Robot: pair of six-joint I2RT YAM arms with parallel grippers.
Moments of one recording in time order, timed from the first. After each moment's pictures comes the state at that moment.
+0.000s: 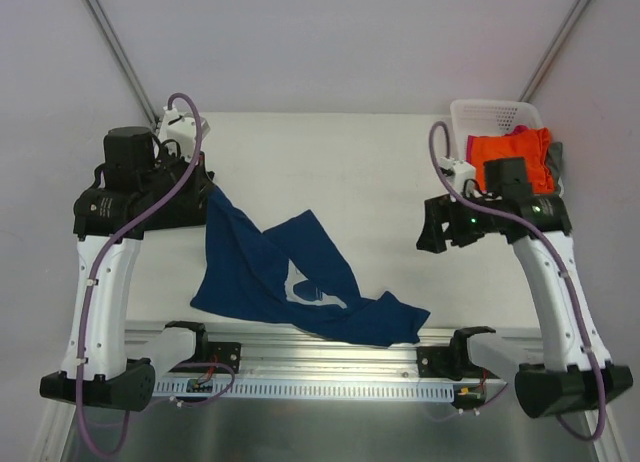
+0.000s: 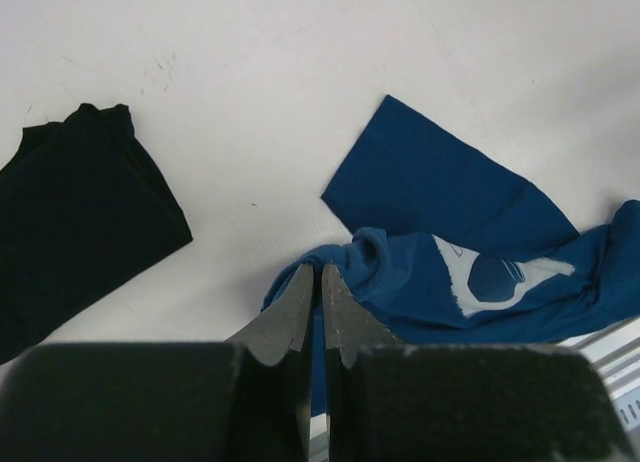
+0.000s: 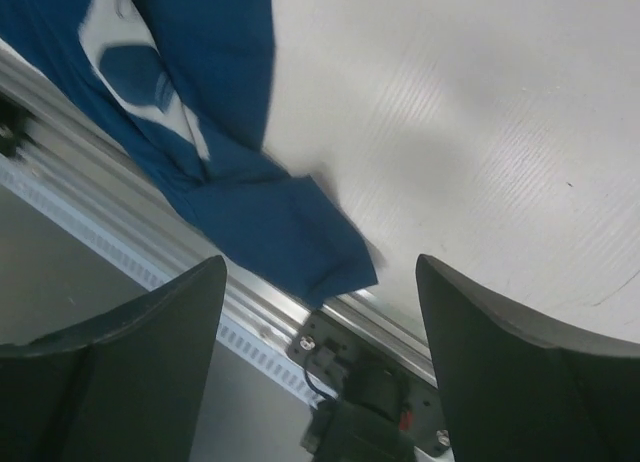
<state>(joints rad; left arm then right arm) -0.07 1.07 1.50 -1.04 0.36 0.17 0.14 1.05 1.31 -1.26 -0.45 -0.15</state>
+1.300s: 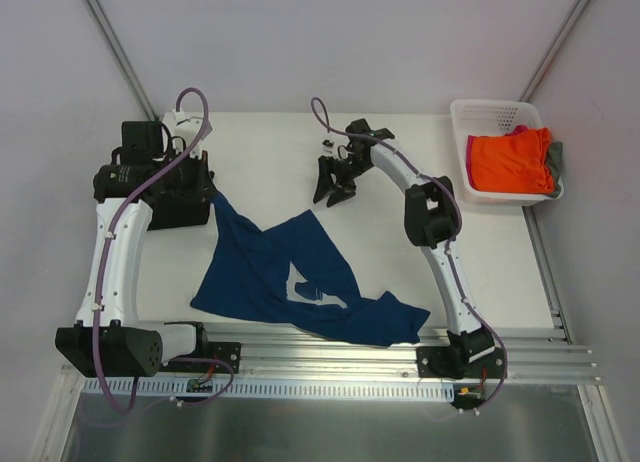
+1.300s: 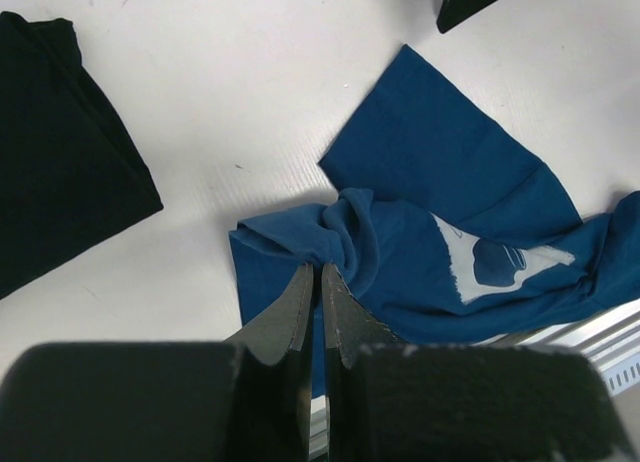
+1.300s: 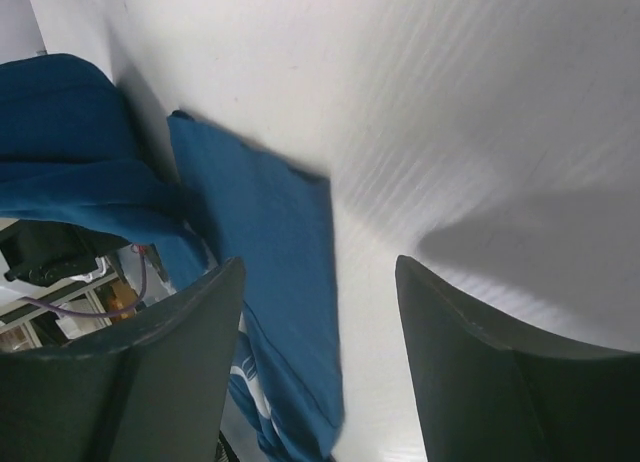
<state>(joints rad) 0.03 1.23 1.43 -1.02 0.44 0.17 0.43 2.59 2.33 -1.03 -0.81 0.13</state>
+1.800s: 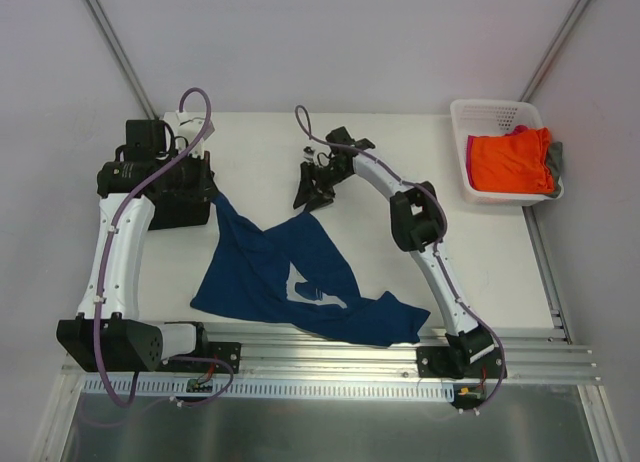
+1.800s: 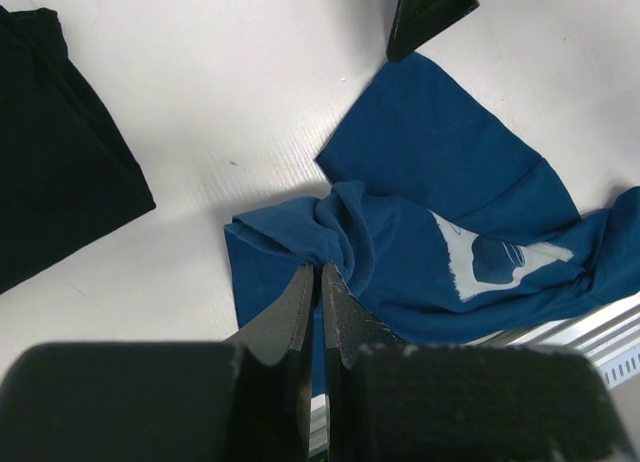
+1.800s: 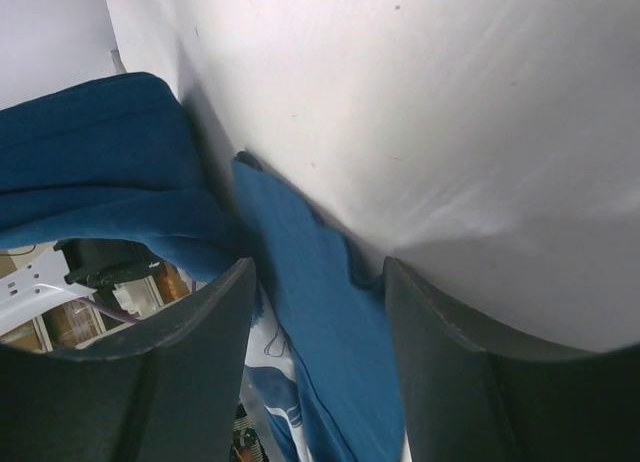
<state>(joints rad) 0.03 1.26 1.42 -1.02 0.45 0.17 0.51 2.69 2.40 -0.89 -0.93 0.30</state>
